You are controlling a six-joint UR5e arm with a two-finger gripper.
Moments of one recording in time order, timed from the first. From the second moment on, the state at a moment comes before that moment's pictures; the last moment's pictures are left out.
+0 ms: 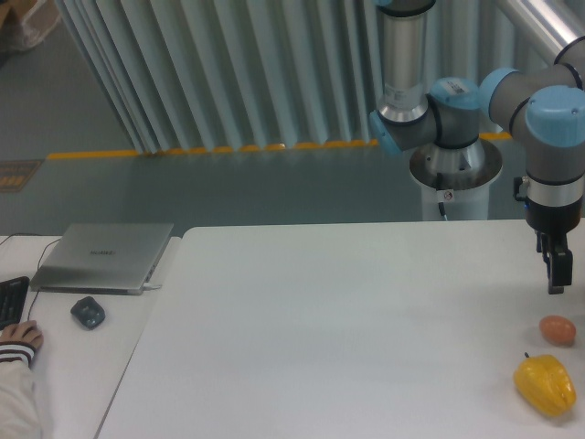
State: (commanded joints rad) arm 2.54 -1.77 -1.61 -1.26 1.60 1.94
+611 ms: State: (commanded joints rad) arm 2.54 -1.77 -1.62 -1.26 1.60 1.70
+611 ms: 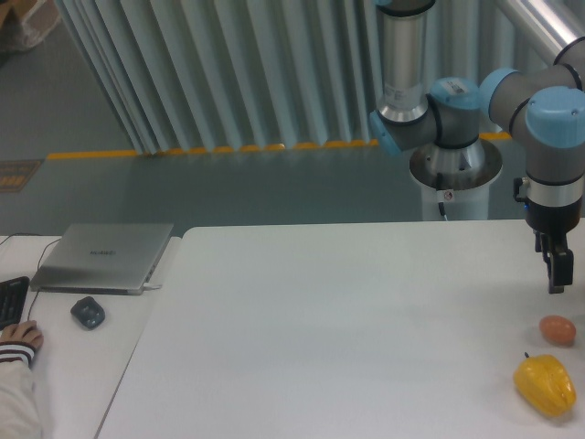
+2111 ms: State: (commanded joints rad) arm 2.48 -1.90 -1.52 -1.12 1.52 0.34
